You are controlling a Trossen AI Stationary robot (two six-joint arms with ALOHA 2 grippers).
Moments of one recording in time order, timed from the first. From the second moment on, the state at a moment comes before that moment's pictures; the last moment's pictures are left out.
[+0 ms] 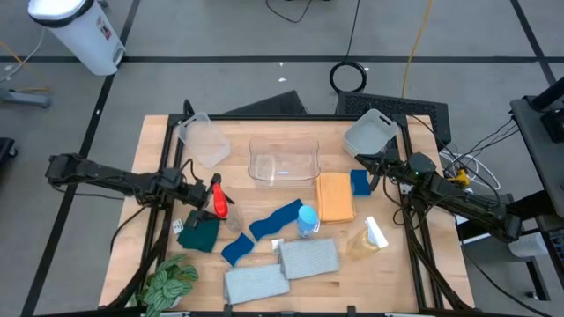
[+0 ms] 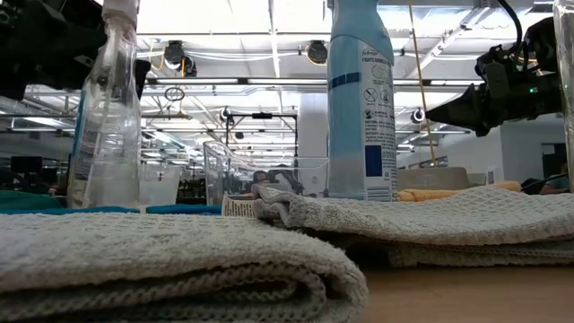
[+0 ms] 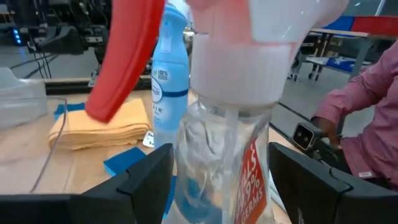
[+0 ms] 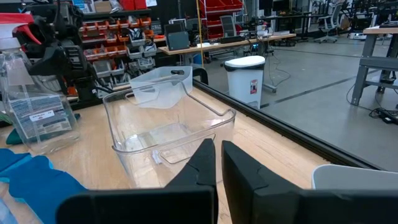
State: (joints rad) left arm -0.07 0.67 0.09 0.53 0.31 -0.03; right arm -0.52 0.13 0.01 0.07 -0.08 0.09
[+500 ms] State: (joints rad) left arm -0.07 0.68 0.09 0.55 -0.06 -0.03; right arm -0.52 0.13 0.01 0.07 -0.08 0.09
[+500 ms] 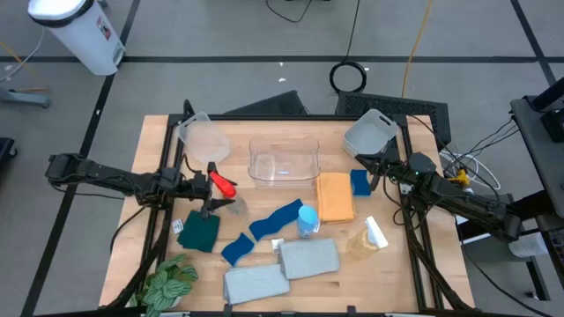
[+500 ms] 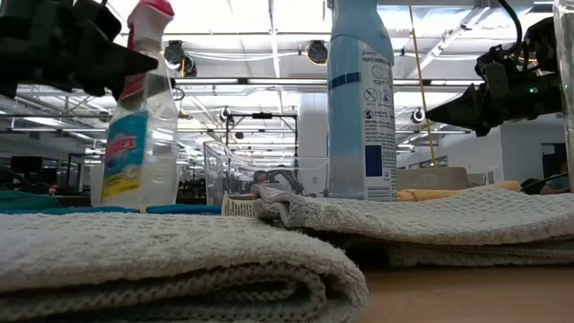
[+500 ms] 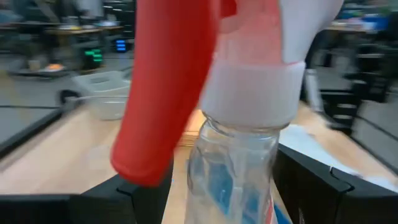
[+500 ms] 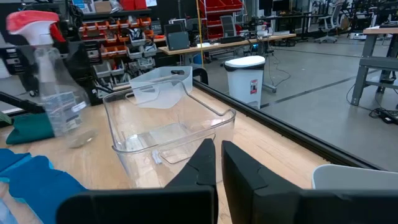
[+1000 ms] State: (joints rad) left arm -0.07 0.68 0.09 0.55 -0.42 -0.05; right arm -0.52 0.14 0.01 0.07 -0.08 0.09
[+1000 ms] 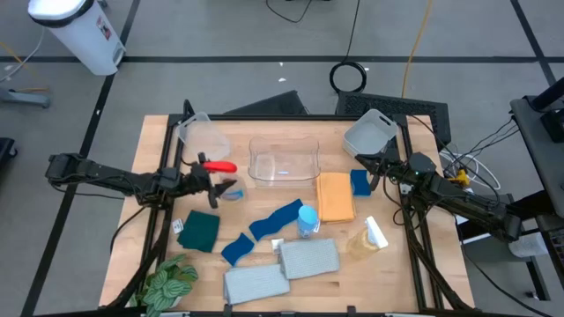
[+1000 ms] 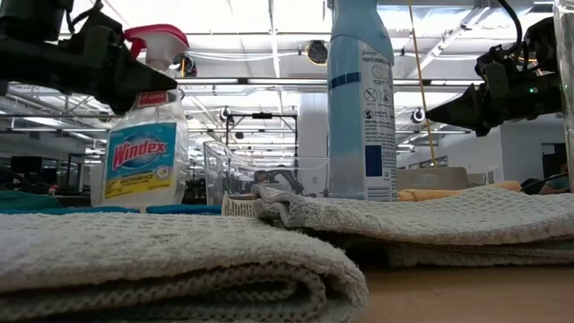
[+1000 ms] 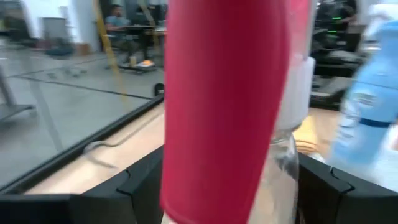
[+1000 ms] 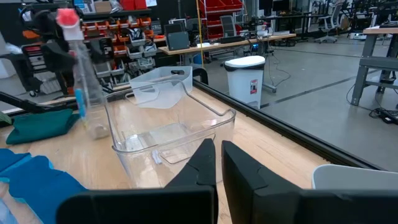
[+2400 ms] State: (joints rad) left arm -0.07 0.68 0.09 0.52 -0.33 -0.06; right arm -0.52 0.13 0.01 0.07 -0.08 0.09
